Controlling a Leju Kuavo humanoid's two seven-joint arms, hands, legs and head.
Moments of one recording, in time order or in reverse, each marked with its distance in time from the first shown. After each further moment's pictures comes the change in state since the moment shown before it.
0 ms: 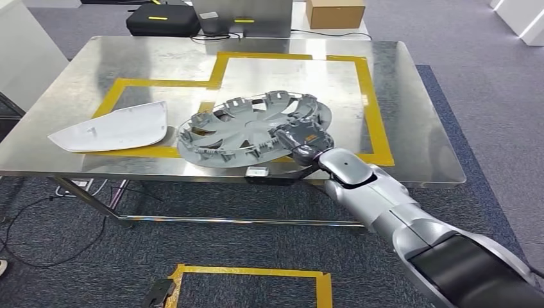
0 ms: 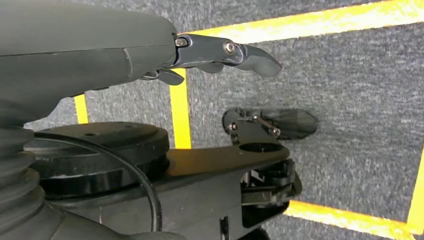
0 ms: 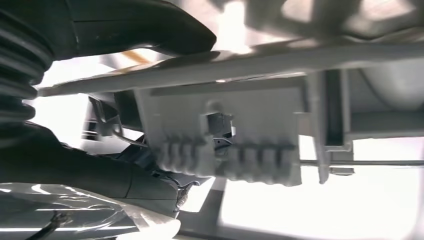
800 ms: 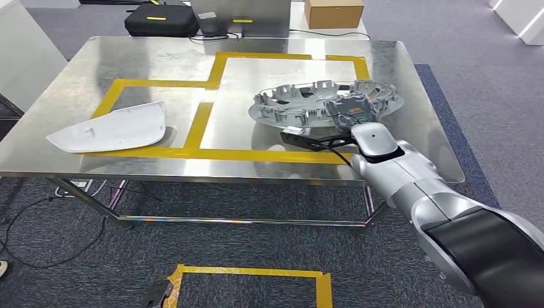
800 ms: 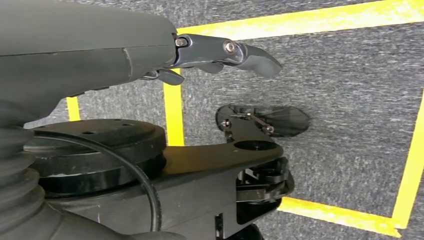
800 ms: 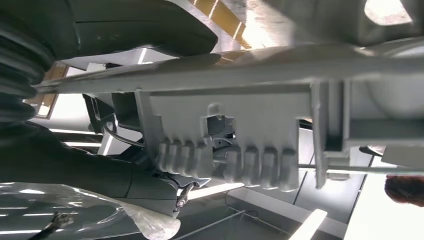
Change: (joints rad) left arm 0.009 0.001 0.001 0.000 0.030 -0.007 -0.040; right arm -0.148 -0.028 -0.105 0.158 0.127 0.156 0.277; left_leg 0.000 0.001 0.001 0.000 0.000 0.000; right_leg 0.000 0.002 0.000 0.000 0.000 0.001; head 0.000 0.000
